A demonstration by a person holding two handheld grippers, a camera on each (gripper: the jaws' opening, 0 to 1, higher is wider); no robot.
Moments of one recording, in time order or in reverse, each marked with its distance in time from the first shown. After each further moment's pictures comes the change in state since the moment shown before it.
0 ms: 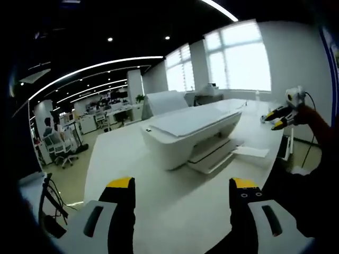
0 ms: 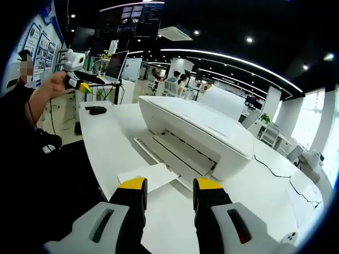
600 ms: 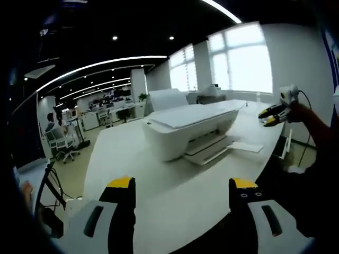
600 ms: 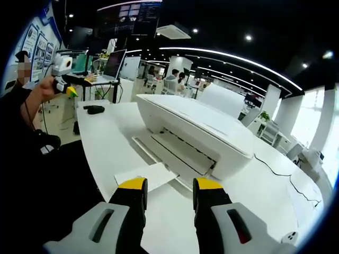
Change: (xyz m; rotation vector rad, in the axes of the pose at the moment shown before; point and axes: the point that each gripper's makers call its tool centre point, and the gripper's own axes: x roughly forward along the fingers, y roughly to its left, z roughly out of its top) left arm -0.028 -0.016 -0.024 -0.024 0.005 0.022; right arm 0.006 -0.003 -0.001 0.005 0.016 -0.005
